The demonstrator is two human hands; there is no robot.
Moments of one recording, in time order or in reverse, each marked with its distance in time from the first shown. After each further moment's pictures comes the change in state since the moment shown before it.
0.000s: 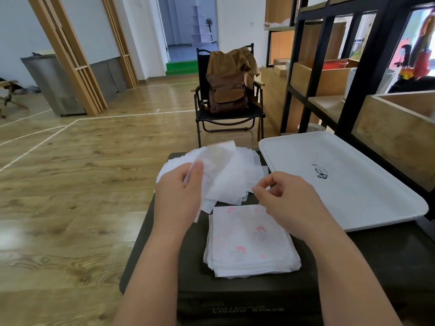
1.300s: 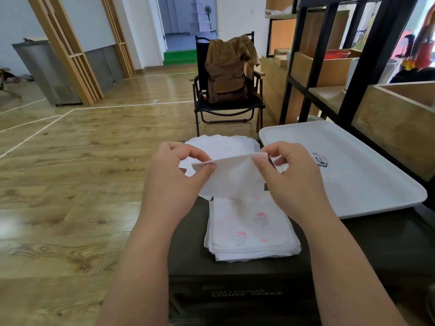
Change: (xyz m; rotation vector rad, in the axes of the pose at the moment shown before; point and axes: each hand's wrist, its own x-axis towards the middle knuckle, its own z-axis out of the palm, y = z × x) left_hand -0.009 0.015 -0.021 0.047 -0.035 0.070; right_hand -0.001 -0.010 0.006 0.105 0.277 -0.247
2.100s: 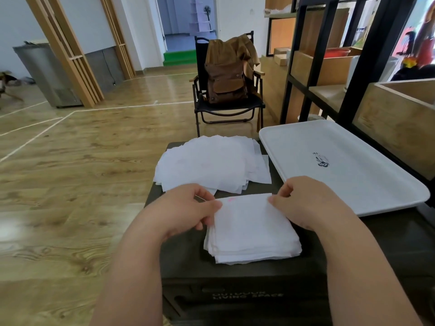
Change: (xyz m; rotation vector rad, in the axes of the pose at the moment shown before) left_hand -0.003 -0.010 -0.001 0.207 -0.635 -0.463; right_hand 0.000 0.020 -0.018 -0.517 -0.456 0.450
